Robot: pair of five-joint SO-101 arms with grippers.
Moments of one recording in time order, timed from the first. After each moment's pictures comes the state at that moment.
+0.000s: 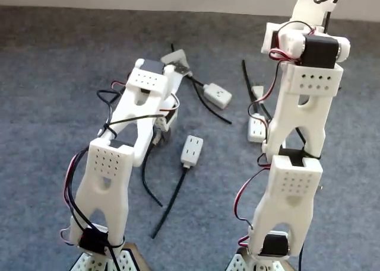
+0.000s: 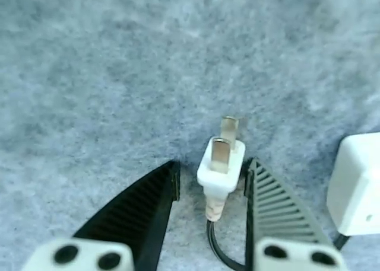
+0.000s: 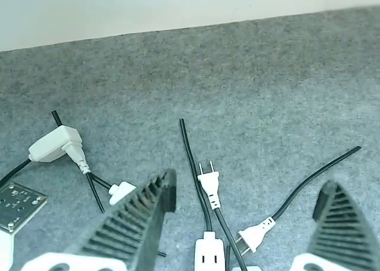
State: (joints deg) left arm 10.5 52.7 -40.7 97.1 -8.2; right arm -1.5 34.3 -82.6 98.9 -4.2
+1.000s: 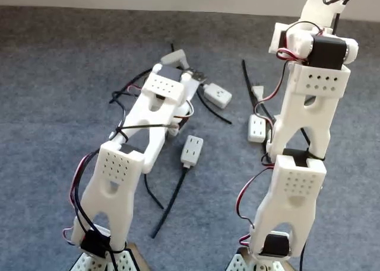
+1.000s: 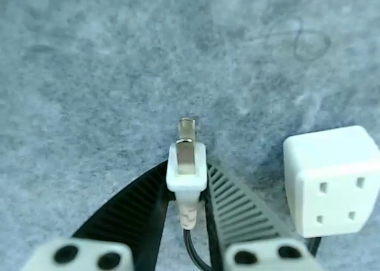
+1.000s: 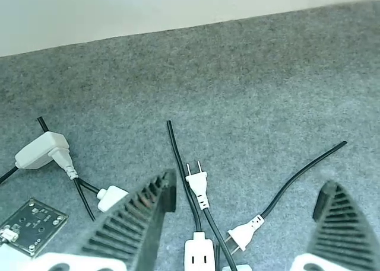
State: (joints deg) left arm 15.0 54.3 -40.6 95.1 -8.2; right arm 0.9 34.3 -82.6 98.9 -4.2
